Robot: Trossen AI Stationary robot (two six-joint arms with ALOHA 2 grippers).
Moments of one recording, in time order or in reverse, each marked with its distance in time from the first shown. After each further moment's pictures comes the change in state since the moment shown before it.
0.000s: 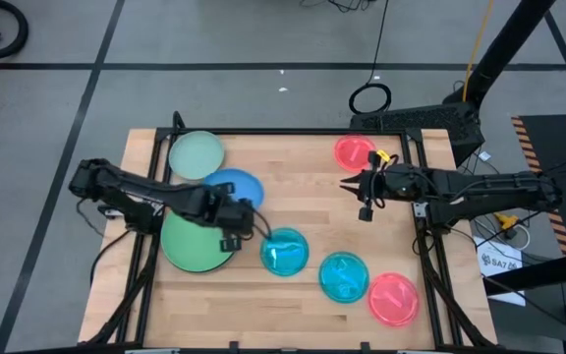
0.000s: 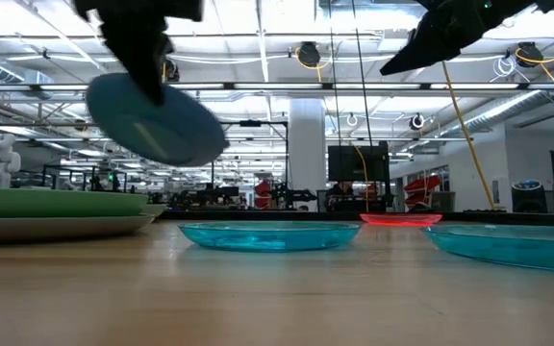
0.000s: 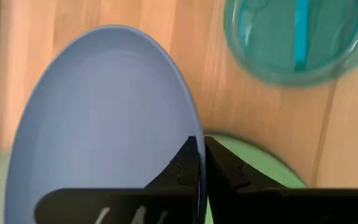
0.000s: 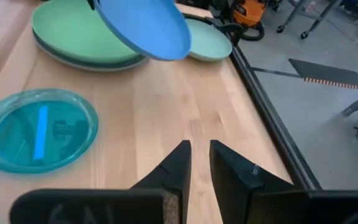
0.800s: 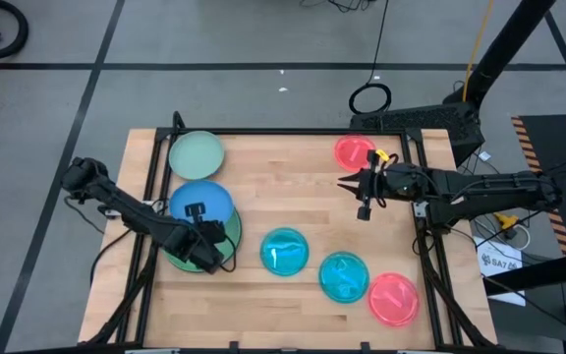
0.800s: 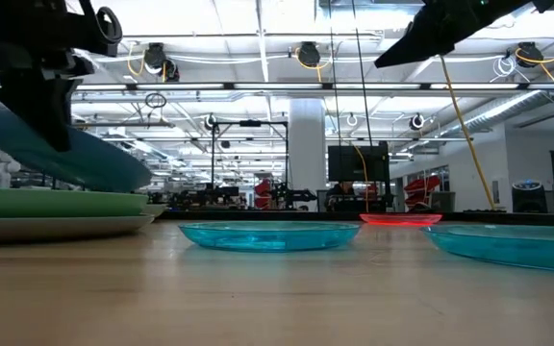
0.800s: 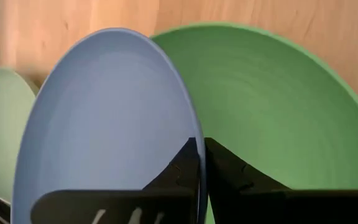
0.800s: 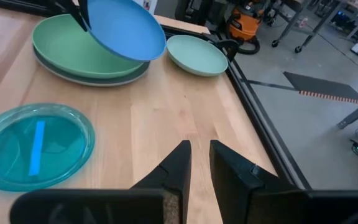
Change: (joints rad) left arm -0.295 -0.081 -0.316 -0.048 -0.125 -0.392; right arm 0.000 0.006 0.000 0.068 0.000 -0.030
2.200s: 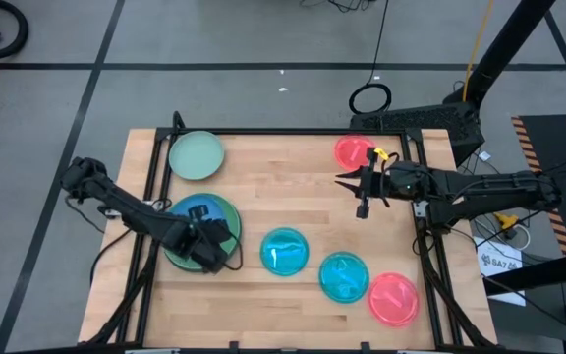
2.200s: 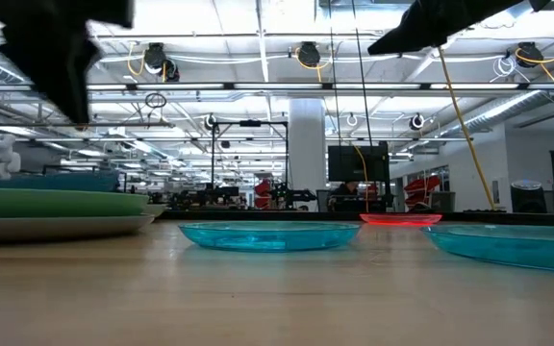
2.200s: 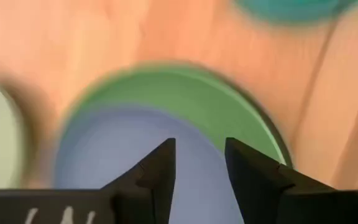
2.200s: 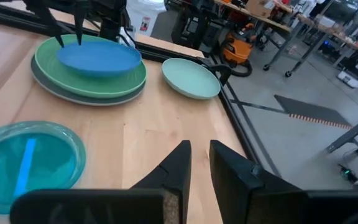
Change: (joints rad) left arm 0.040 0.001 0.118 0.027 0.042 -0.011; right arm 0.000 0.007 0.000 0.089 -0.002 -0.055
